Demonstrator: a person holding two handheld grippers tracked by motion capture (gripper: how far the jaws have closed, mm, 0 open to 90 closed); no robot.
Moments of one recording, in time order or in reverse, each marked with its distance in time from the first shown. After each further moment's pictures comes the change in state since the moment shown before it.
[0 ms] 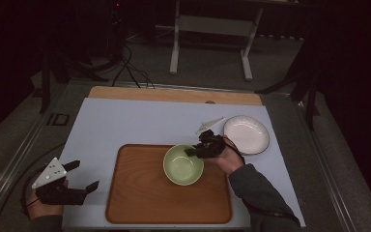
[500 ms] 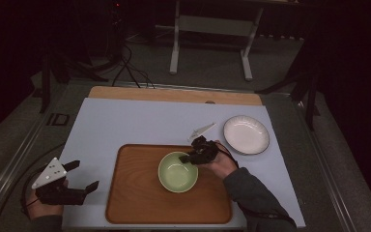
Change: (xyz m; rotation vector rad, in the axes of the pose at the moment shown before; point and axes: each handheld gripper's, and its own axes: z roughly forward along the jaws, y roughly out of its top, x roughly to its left) left arm 0.000 0.000 0.000 -0.001 0.002 0.002; right arm 0.011 -0.005 0.024 0.049 0.033 -0.019
